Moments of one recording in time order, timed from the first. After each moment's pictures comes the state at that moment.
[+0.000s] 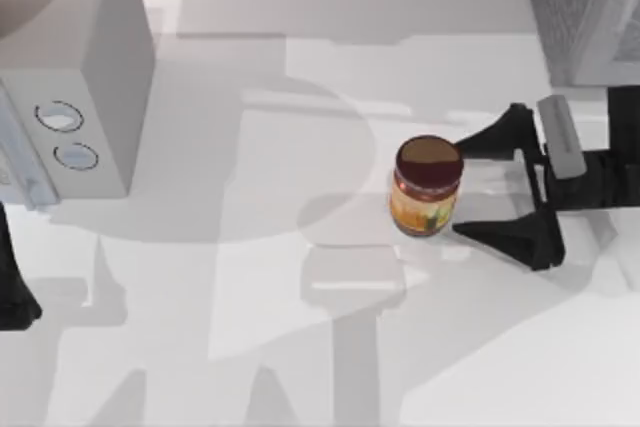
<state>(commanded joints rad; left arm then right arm) 0.00 0.00 0.00 0.00 0.00 0.00 0.06 2.33 1.09 0.38 -1.44 -0.85</state>
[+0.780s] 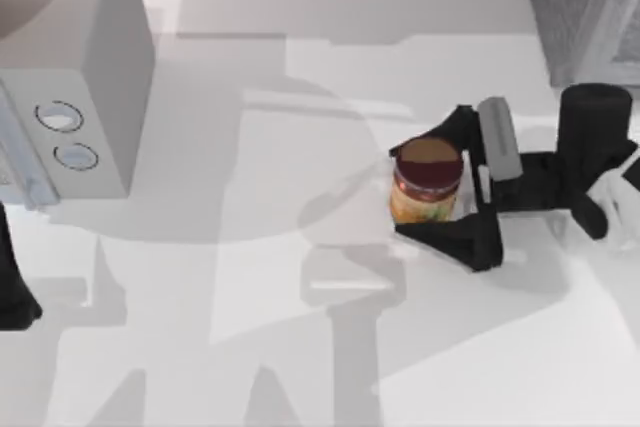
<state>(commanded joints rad) 0.00 0.00 0.00 0.00 0.00 0.00 0.20 2.41 1.06 0.96 -1.32 -0.38</state>
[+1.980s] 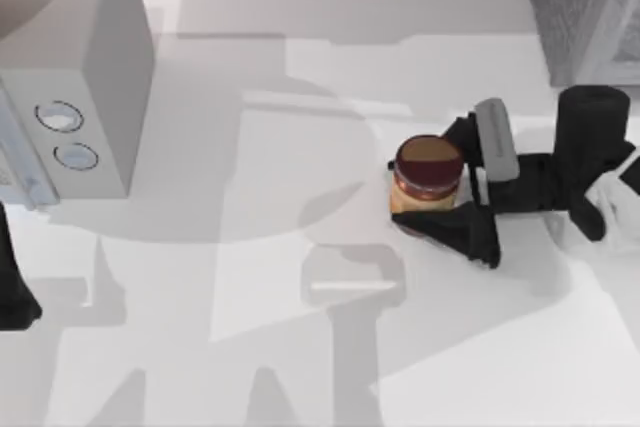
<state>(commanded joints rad) 0.00 0.00 0.00 0.00 0.00 0.00 0.20 2.41 1.06 0.97 -1.31 -0.37</state>
